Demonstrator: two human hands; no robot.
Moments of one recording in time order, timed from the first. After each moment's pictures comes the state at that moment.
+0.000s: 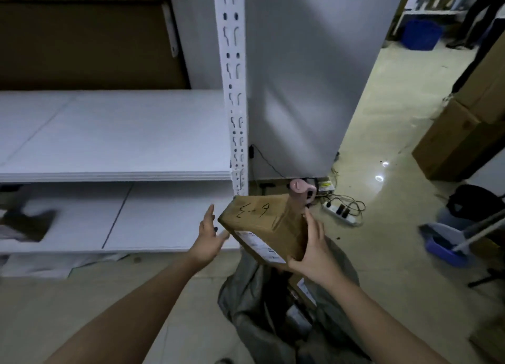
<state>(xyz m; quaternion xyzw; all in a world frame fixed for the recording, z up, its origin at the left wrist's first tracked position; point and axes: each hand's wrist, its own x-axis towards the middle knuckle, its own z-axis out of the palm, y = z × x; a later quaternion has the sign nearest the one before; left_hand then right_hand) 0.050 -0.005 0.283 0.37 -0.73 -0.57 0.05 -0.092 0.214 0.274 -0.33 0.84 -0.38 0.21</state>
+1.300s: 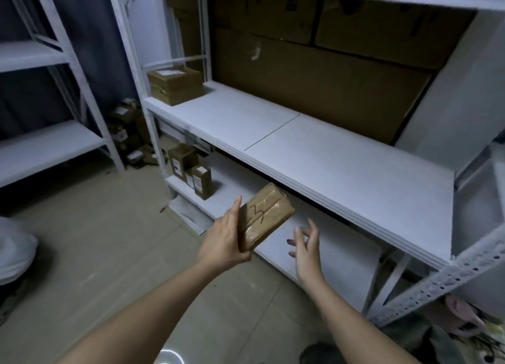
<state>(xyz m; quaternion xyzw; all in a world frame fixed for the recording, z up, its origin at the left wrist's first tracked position) 0.405 -0.200 0.333 0.52 -0.81 -0.17 0.19 0.222 -0.142 0.321 -0.36 0.67 -0.54 0.37</state>
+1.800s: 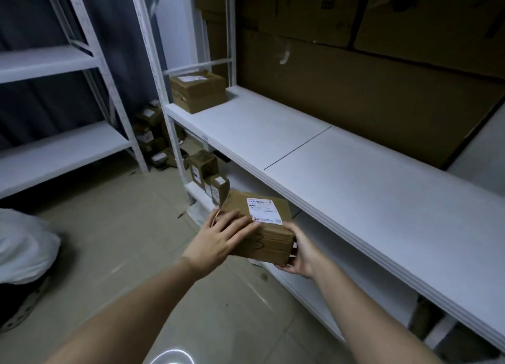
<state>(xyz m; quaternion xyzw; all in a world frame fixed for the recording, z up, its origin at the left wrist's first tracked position) 0.436 -0.319 0.328 0.37 -0.91 0.16 0.05 0.205 -0.311 0.320 -0.16 0.62 -0.34 0.69</state>
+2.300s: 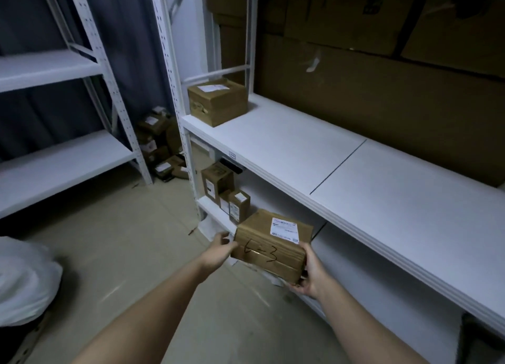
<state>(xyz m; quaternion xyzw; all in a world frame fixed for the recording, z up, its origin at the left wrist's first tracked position) 0.556 -0.455 0.304 0.62 -0.48 -0.58 0.19 0.334 -0.416 0.270 -0.05 0.65 -0.41 0.63</state>
